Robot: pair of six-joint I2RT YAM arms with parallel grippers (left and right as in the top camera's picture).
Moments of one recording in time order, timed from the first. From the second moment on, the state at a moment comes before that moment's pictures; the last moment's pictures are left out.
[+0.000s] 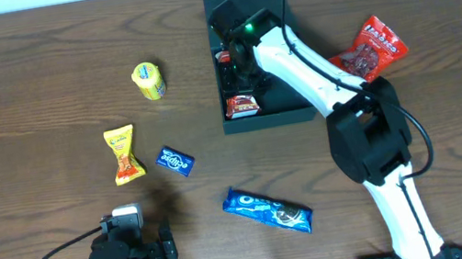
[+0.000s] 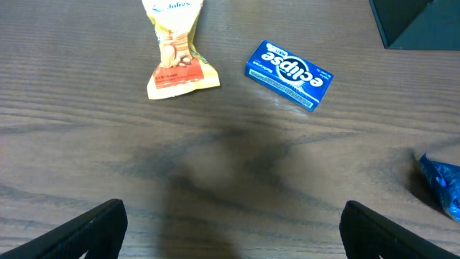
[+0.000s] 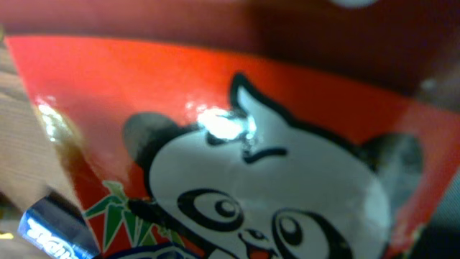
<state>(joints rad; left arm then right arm) -0.12 0.01 0.34 -1.05 -0.04 -0.11 0.54 2.35 2.07 -1.11 -0.19 0.53</state>
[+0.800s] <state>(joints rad) -0.12 0.01 0.34 -1.05 -0.04 -0.11 0.54 2.36 2.07 -1.10 -0.19 0.52</state>
